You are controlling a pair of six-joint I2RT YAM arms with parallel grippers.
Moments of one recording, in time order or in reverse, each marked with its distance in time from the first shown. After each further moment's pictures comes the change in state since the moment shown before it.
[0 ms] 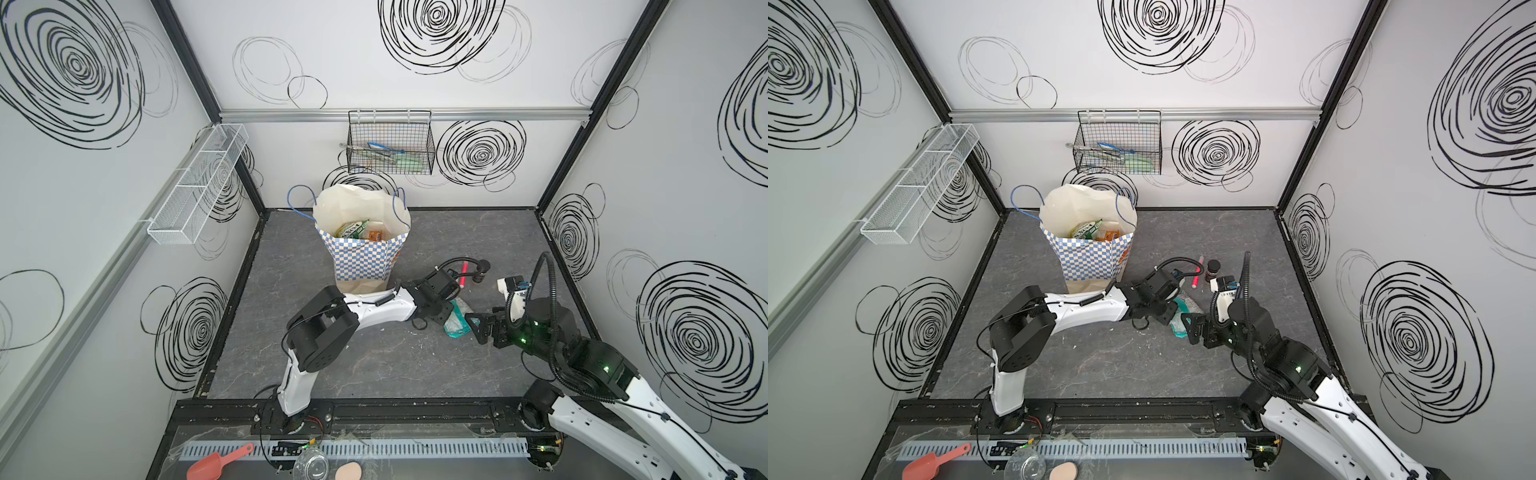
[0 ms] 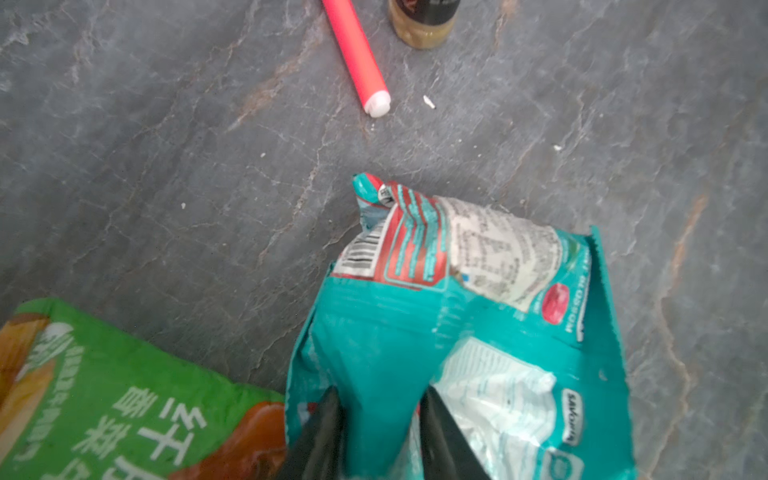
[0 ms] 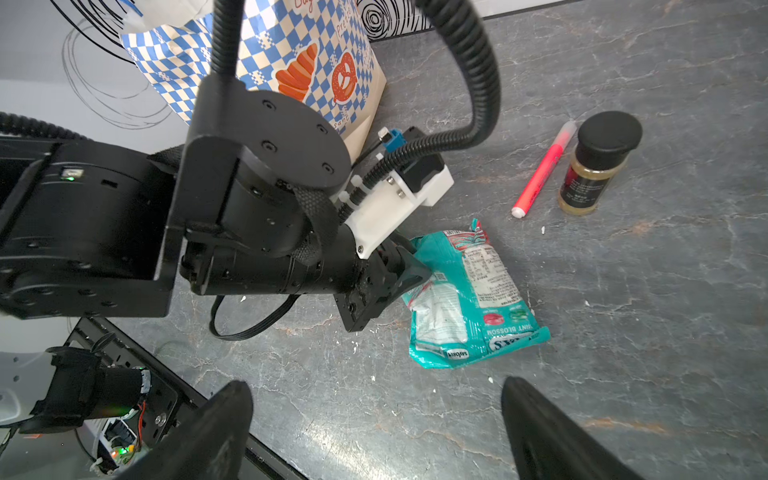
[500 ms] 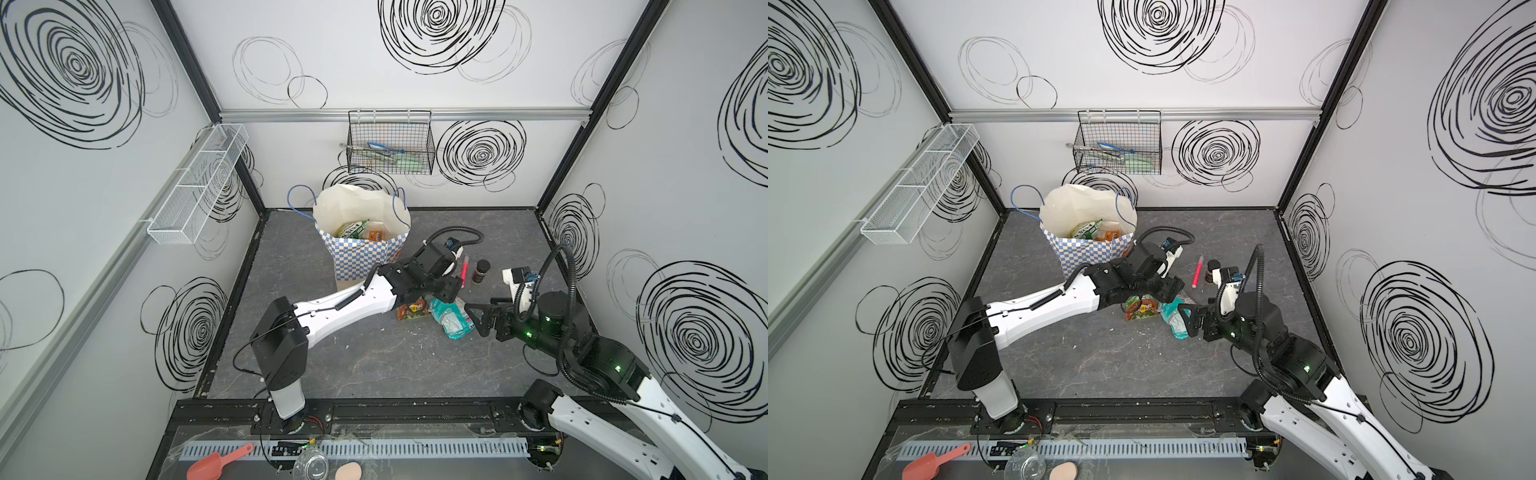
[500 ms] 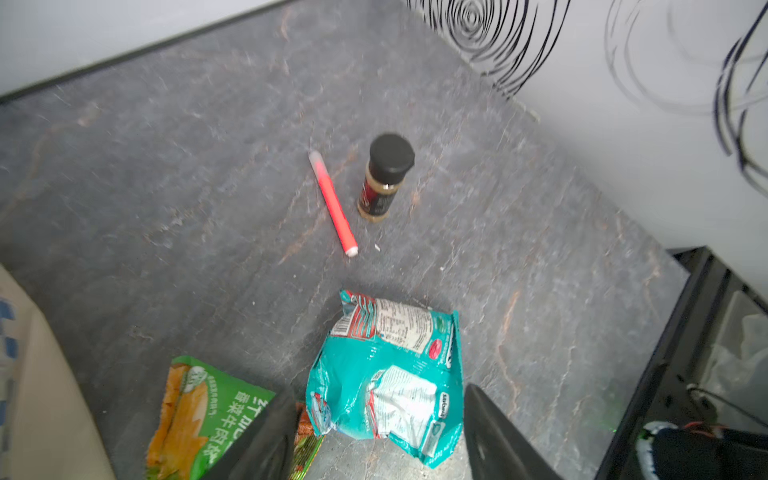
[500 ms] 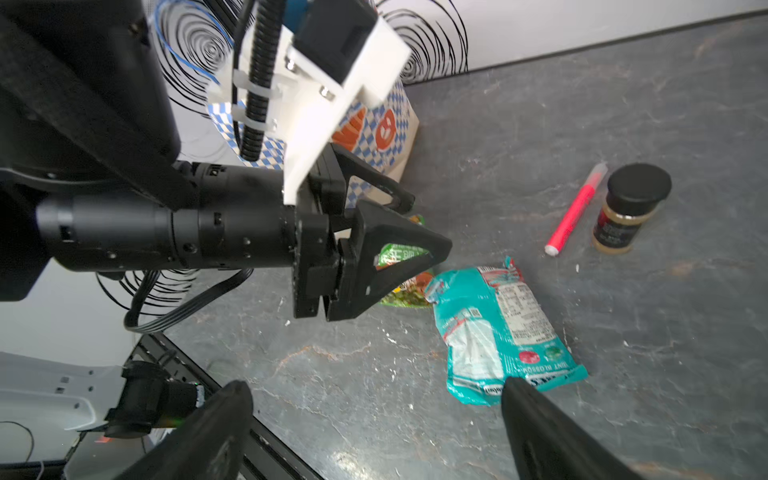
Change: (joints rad) left arm 0.026 -0.245 0.153 -0.111 0.009 0.002; right arm 0.000 0.032 0.119 0.047 -0.040 0.026
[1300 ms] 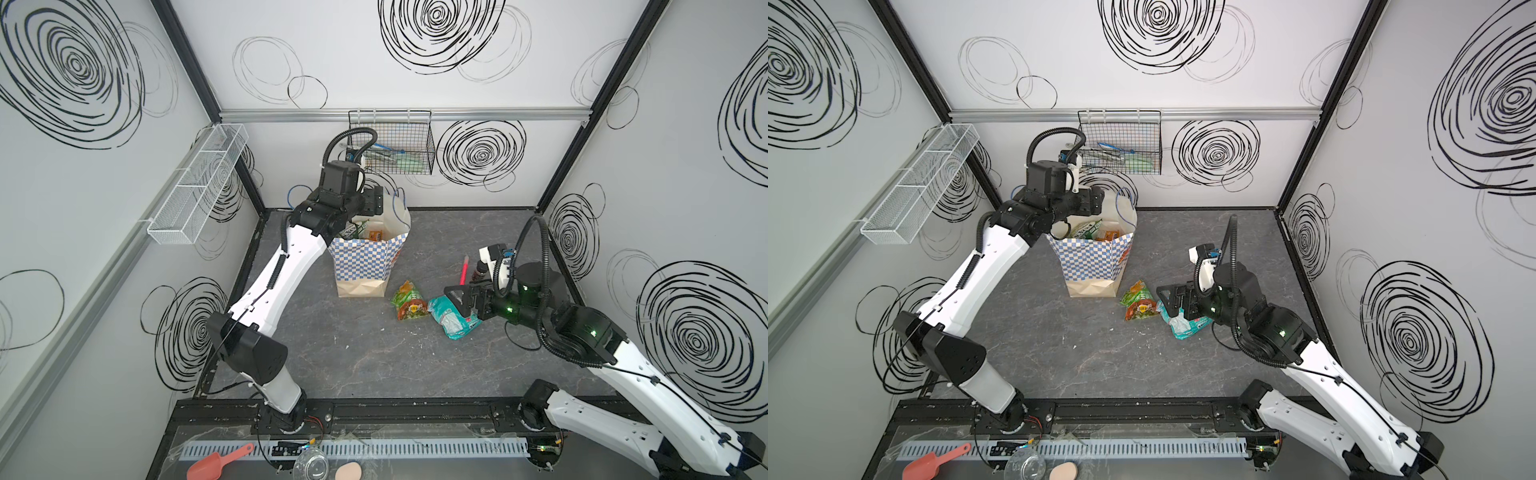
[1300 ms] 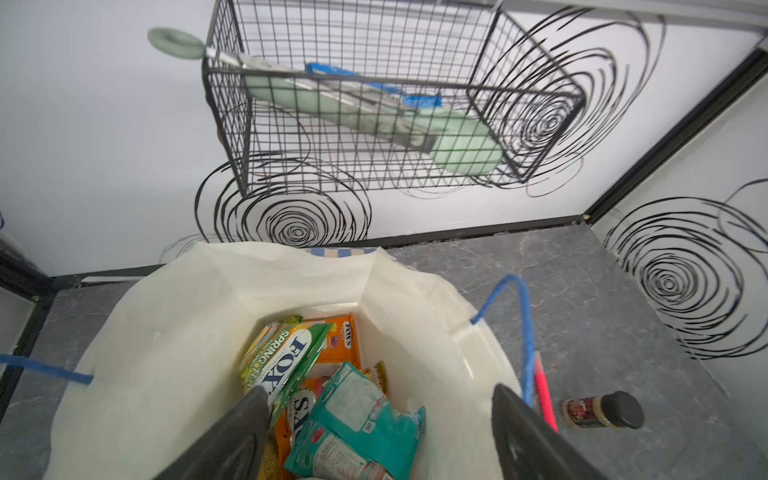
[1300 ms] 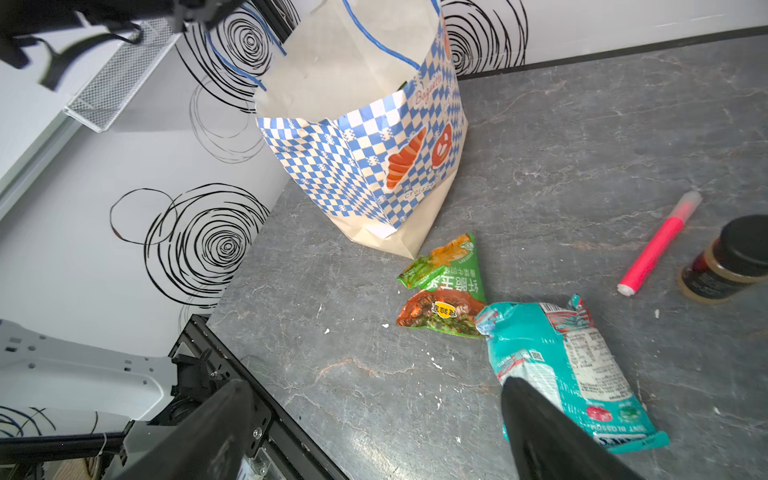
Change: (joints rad) left arm 0.540 -0.042 0.340 -0.219 -0.056 0.094; right arm 0.017 0.249 0.174 0.060 -0.109 0.004
